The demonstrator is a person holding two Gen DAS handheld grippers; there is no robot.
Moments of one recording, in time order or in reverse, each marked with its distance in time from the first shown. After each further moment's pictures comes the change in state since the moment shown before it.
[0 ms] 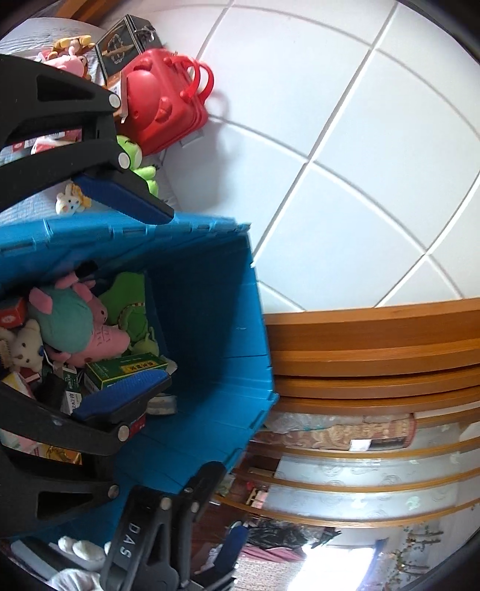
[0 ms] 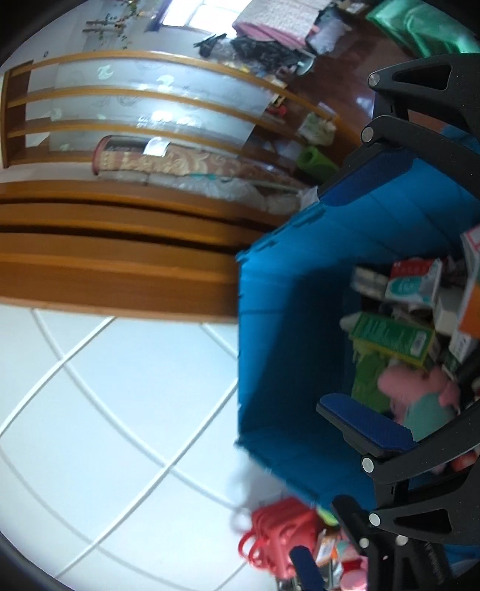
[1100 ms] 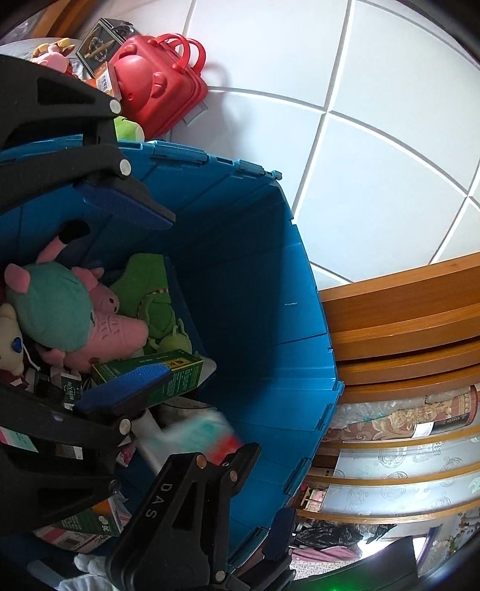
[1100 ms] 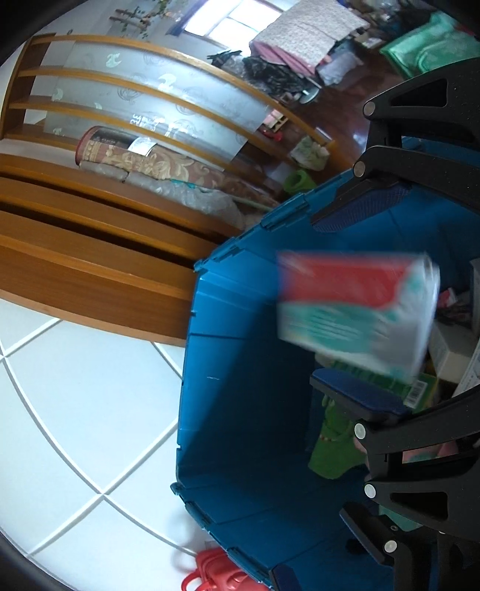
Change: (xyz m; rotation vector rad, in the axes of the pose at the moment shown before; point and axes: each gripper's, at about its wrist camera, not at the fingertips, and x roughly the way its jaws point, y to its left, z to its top) left arm 0.107 -0.063 -0.019 0.145 0.172 0.006; right arm 0.103 -0.008 -0.030 -0.122 0.165 -0.132
